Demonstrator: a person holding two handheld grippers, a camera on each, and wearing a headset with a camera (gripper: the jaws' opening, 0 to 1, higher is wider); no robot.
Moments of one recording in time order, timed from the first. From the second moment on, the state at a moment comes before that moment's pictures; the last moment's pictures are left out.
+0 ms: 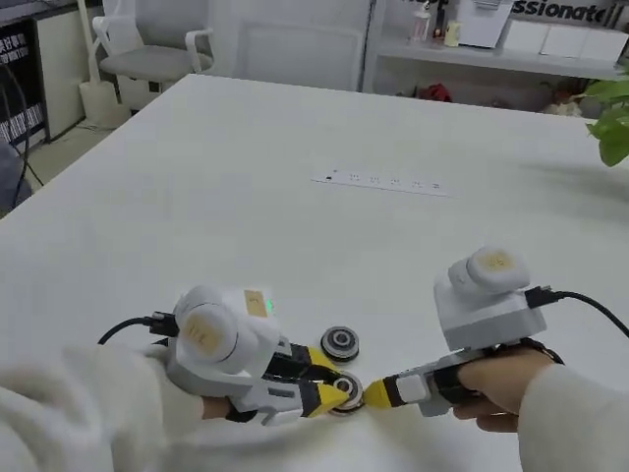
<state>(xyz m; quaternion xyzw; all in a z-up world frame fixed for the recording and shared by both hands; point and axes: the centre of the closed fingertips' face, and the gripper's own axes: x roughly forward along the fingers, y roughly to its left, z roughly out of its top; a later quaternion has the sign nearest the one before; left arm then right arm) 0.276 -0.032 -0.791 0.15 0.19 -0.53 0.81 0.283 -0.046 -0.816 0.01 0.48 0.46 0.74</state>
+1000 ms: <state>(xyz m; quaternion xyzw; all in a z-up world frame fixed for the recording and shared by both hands) 0.277 -0.031 -0.790 0.14 0.20 -0.52 0.82 0.284 -0.040 -0.794 0.03 0.47 0.47 0.75</state>
